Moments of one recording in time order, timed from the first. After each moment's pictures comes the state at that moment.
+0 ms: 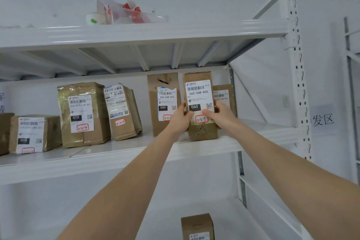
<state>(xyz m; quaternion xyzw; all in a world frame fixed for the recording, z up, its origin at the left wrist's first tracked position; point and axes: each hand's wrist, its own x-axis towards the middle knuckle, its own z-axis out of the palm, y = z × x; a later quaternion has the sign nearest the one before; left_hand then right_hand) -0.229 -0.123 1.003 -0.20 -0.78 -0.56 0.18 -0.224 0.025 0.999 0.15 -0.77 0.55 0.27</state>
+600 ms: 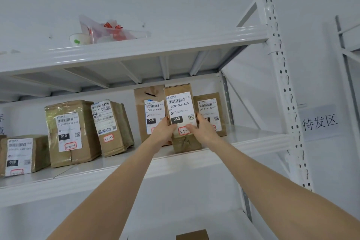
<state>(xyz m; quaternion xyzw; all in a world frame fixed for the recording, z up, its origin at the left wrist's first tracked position) -0.242 -0.116 1.013 -0.11 -0.83 -0.51 0.19 -0.238 0.027 0.993 0.17 -0.81 0.50 0.26</state>
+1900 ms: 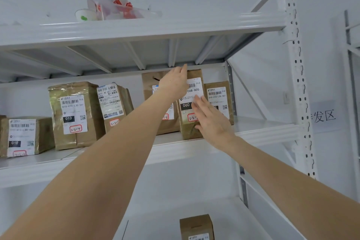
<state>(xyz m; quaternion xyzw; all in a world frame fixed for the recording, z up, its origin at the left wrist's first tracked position) -0.239 -0.115 1.097 -0.17 -0.88 0.01 0.44 -0.225 0.016 0.970 0.21 -0.87 0.02 0.46</state>
